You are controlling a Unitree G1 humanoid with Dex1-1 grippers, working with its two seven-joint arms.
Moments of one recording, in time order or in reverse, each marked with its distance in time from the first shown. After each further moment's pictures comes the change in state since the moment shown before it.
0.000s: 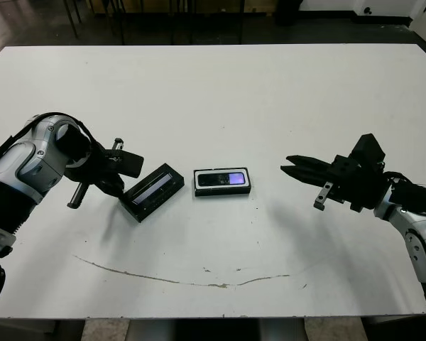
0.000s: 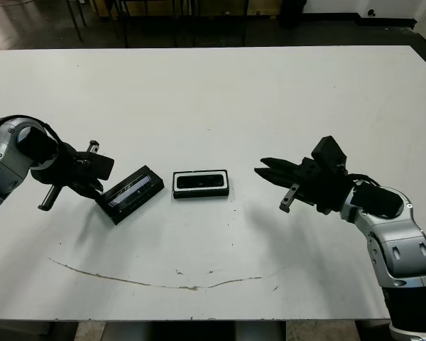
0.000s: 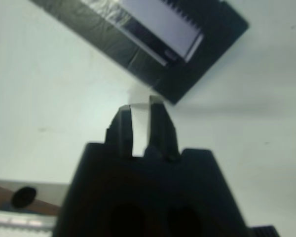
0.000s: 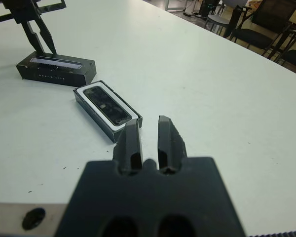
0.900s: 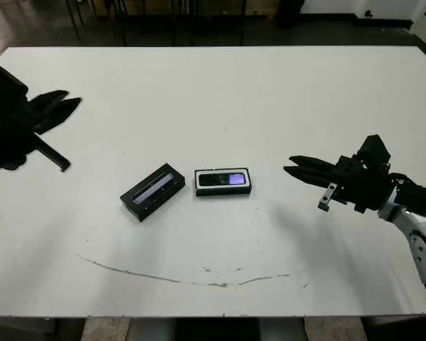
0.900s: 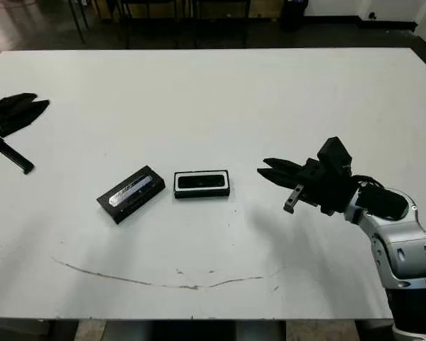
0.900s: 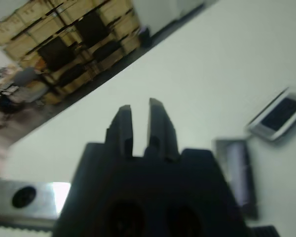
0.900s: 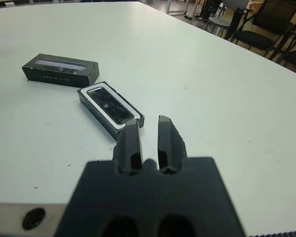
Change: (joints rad) left arm 0.480 -0.189 0.868 -0.889 -0.629 0.703 0.678; right arm 0.018 -0.008 -0.015 0.009 0.023 -0.012 0.022
